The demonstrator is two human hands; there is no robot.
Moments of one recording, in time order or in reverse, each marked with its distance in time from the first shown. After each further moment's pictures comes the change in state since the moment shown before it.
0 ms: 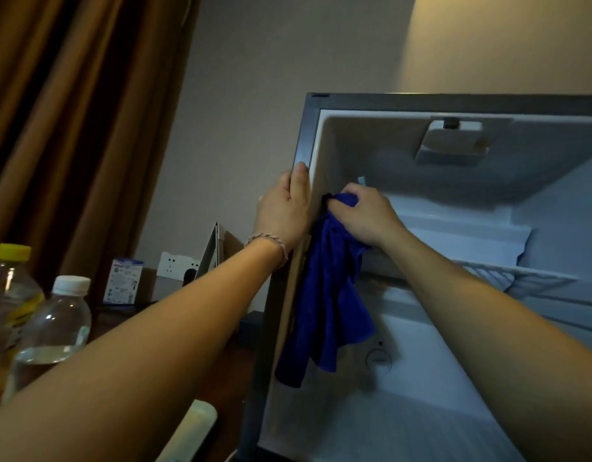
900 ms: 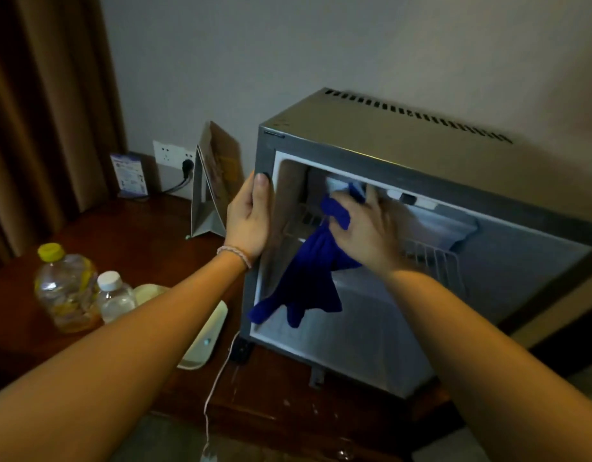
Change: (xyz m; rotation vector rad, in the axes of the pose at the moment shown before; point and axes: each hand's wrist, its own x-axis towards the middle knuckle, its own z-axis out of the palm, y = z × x) left_hand 0.046 0.053 -0.007 -0.007 -0.182 -0.450; right_hand 0.019 0.011 -0.076 -0.381 -0.506 0.221
